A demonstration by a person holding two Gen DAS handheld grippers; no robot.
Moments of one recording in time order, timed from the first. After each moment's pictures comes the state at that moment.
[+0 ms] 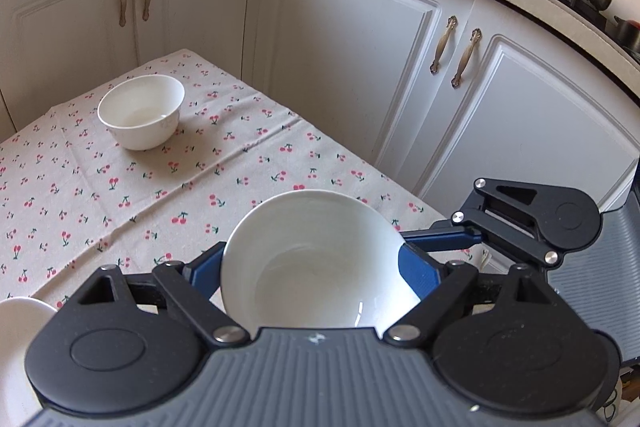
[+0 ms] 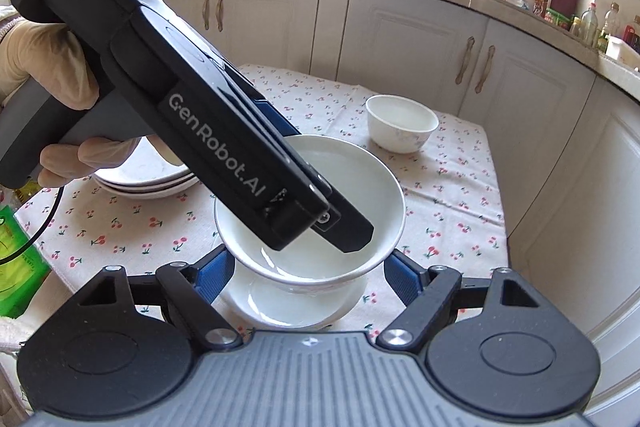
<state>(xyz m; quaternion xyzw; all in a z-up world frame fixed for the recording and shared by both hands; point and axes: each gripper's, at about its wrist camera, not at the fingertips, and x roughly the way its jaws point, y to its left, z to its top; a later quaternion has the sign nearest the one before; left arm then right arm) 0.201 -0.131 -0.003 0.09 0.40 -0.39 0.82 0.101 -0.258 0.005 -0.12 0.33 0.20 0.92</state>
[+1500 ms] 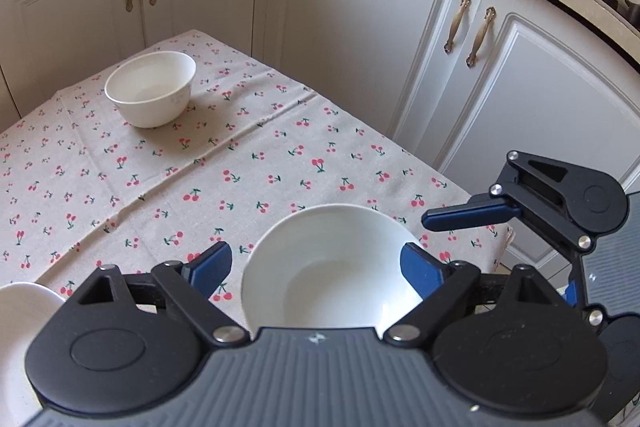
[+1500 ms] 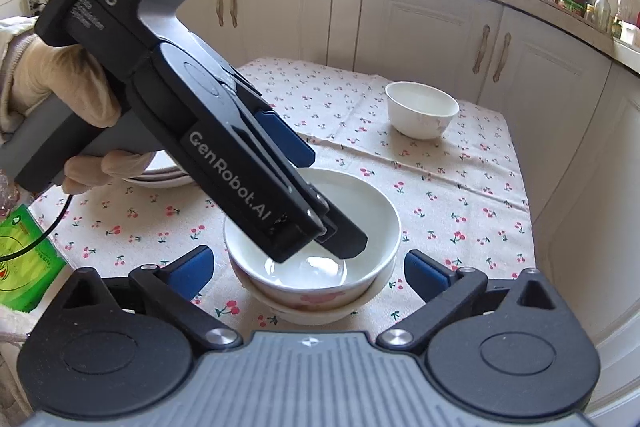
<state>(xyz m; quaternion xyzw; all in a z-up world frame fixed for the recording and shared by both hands) 0.206 -0.126 -0.020 0.11 0.41 -0.38 0.82 0.099 -0.257 -0.009 -0.11 0.32 0.23 0.91</state>
